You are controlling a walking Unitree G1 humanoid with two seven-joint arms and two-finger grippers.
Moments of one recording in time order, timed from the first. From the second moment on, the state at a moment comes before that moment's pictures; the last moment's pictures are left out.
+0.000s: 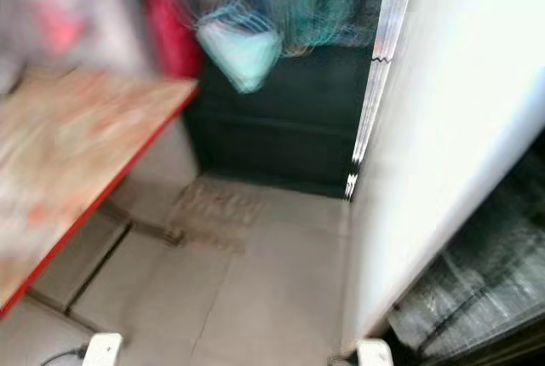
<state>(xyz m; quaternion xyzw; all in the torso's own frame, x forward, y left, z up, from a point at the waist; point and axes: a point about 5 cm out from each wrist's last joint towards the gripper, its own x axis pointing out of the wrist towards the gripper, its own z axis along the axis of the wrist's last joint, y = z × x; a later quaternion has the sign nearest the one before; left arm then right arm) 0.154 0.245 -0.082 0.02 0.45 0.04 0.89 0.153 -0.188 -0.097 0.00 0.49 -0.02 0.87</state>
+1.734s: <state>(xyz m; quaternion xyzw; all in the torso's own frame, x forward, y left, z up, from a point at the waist) 0.177 0.247 -0.064 0.05 0.33 0.13 0.93 0.153 -0.184 -0.097 -0.02 0.49 0.02 0.87</state>
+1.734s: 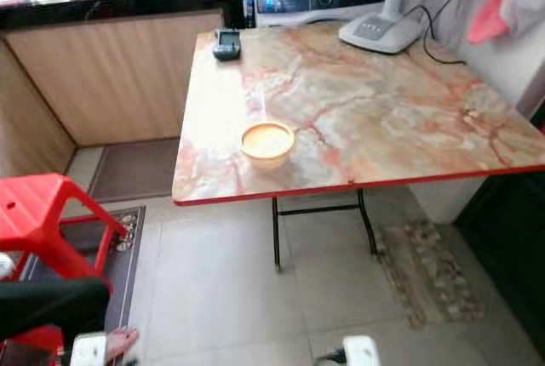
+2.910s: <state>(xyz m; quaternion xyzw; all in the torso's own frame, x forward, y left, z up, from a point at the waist) 0.288 0.165 0.140 0.09 -0.16 -0.03 0.98 0.142 -0.195 -0.100 -0.03 0.50 0.01 0.86</state>
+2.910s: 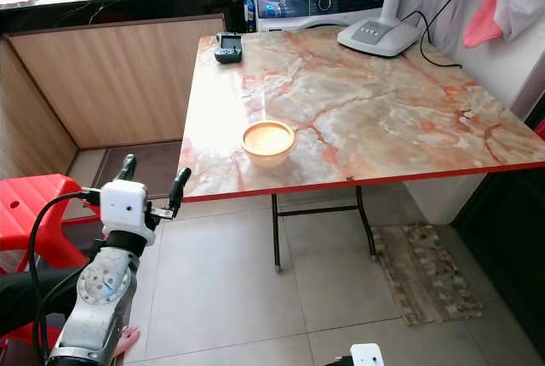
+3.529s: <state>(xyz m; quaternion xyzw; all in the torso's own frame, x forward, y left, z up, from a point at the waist) 0.290 0.152 0.144 0.06 -0.14 -0.05 0.99 0.137 -0.206 -0.100 -0.03 0.51 -0.01 0.86</state>
